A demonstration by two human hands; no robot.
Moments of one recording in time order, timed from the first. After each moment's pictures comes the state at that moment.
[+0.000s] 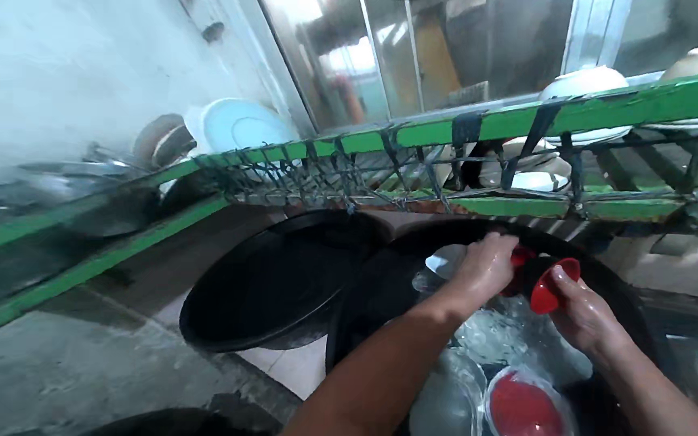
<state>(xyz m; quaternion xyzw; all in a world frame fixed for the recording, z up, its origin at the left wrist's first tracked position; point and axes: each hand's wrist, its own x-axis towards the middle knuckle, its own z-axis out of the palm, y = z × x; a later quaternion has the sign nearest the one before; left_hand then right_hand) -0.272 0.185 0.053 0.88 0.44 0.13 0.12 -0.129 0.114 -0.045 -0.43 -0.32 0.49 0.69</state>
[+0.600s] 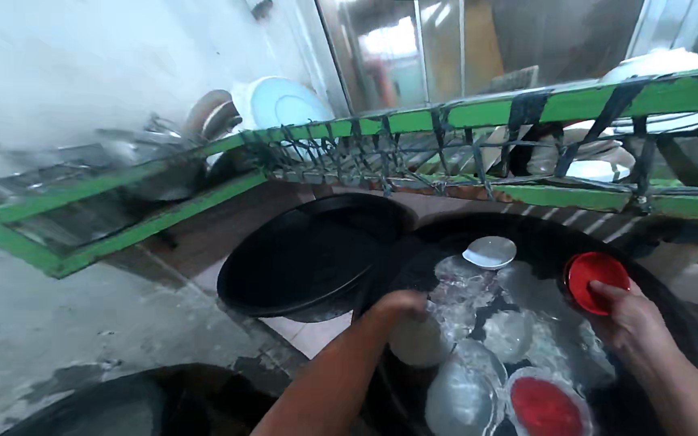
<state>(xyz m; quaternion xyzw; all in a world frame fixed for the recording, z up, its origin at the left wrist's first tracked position) -0.445 0.220 -0.033 0.77 0.54 -0.20 0.26 -0.122 0.129 -0.053 -0.53 -0.17 0.44 0.70</state>
